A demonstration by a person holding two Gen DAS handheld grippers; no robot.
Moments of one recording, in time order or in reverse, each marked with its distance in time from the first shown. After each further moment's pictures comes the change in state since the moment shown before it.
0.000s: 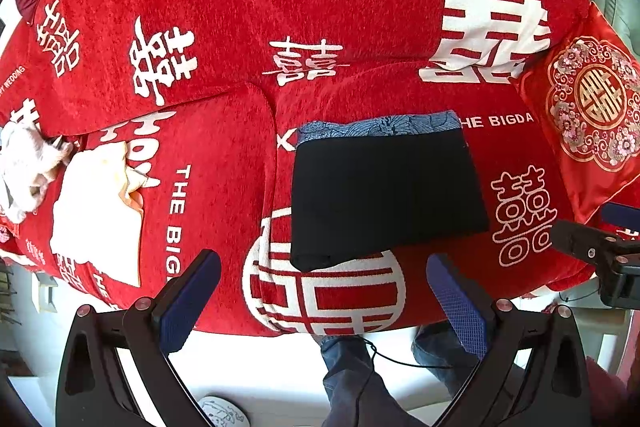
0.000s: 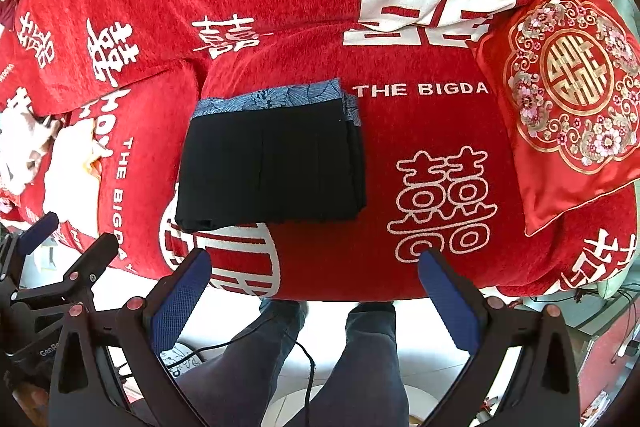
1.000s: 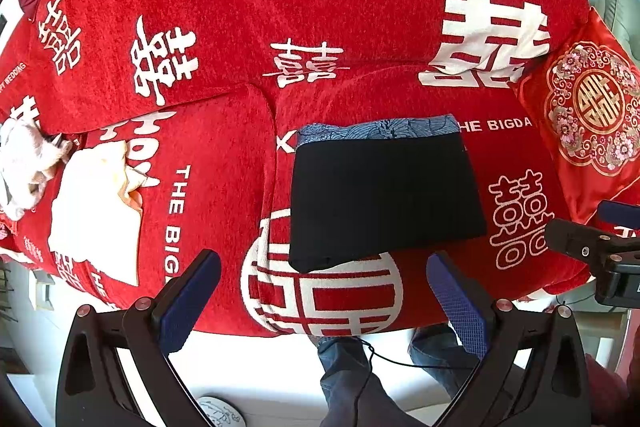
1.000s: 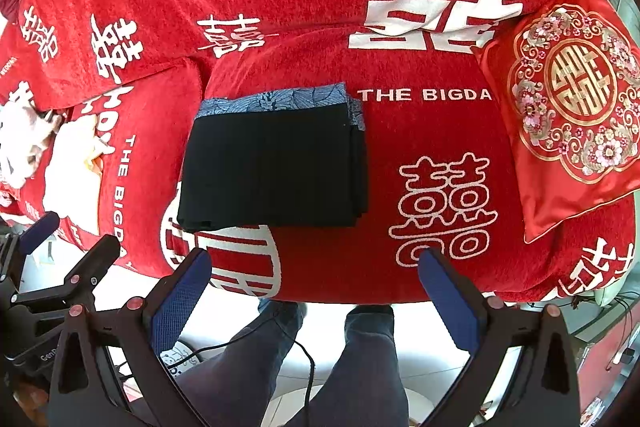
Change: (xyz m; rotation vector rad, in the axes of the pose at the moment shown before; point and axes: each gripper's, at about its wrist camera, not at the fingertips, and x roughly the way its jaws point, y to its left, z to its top) left arm -0.002 0.001 0.002 -0.009 -0.007 -0.003; right arm -0.001 0.006 0.006 -0.028 0.001 -0.003
